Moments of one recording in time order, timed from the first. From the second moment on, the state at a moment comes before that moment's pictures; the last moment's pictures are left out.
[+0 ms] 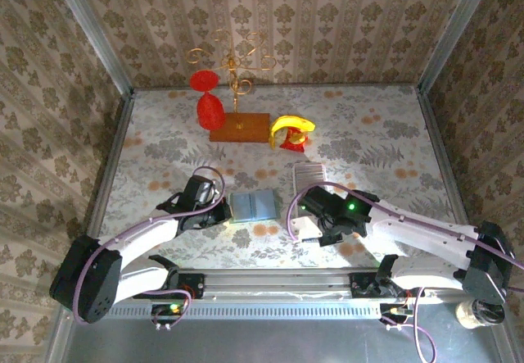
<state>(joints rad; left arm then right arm) -0.56 1.14 0.41 -0.24 0.26 -0.73 0.96 1.16 0.85 -0.96 0.09 -0.78</state>
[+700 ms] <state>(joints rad) -0.54 1.02 0.46 -0.36 0.16 -0.80 0.95 1.11 0.96 -0.76 -0.06 -0.08</state>
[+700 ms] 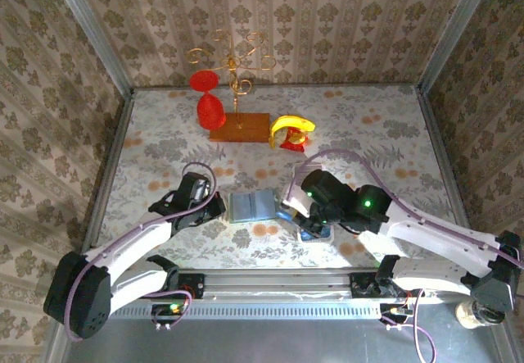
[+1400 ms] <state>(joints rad) -0.52 1.14 0.48 -0.32 0.23 -0.80 0.89 1.60 1.05 -0.37 -0.05 0.92</state>
